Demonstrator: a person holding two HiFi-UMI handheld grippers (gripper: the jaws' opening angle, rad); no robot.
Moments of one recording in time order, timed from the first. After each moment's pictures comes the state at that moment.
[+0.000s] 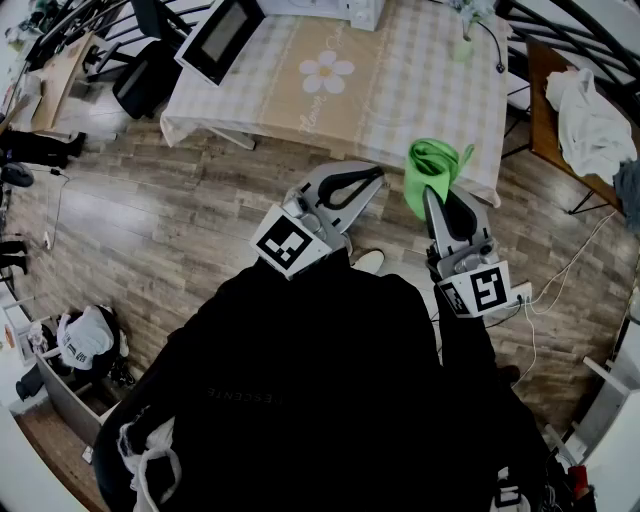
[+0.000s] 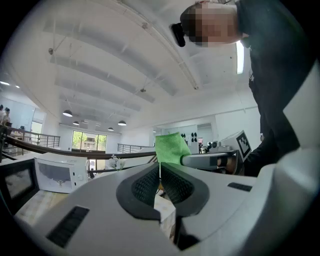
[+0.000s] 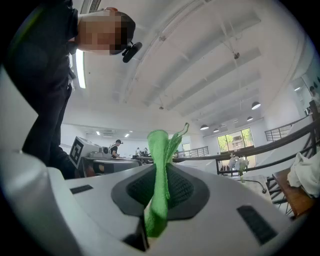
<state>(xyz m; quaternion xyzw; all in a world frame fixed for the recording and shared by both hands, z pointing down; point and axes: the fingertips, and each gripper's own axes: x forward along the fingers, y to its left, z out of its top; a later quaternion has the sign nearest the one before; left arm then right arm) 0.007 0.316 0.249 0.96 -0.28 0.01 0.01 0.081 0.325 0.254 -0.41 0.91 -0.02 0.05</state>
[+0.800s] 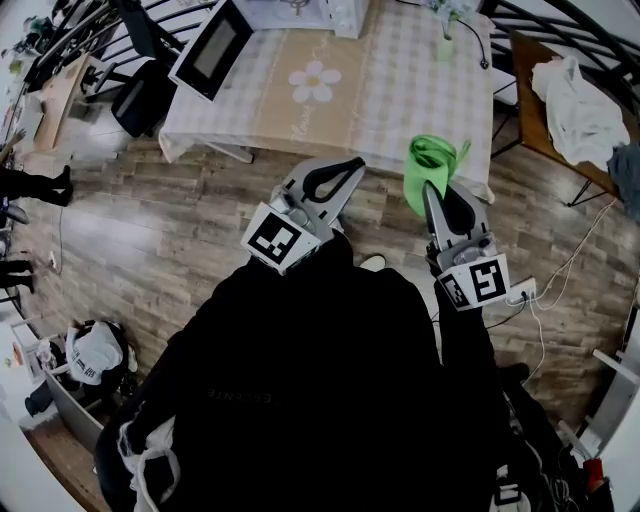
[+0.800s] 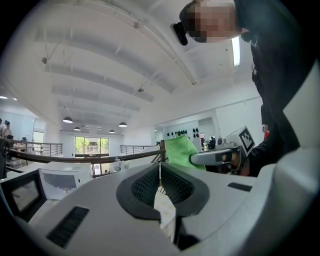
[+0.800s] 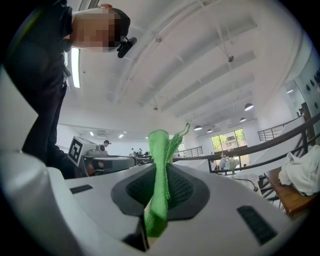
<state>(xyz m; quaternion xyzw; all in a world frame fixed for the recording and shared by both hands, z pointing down) 0.008 0.310 0.241 0.95 -0.30 0.03 -0.02 0.113 0.329 0.256 -0.44 0.90 -0.03 0.05</state>
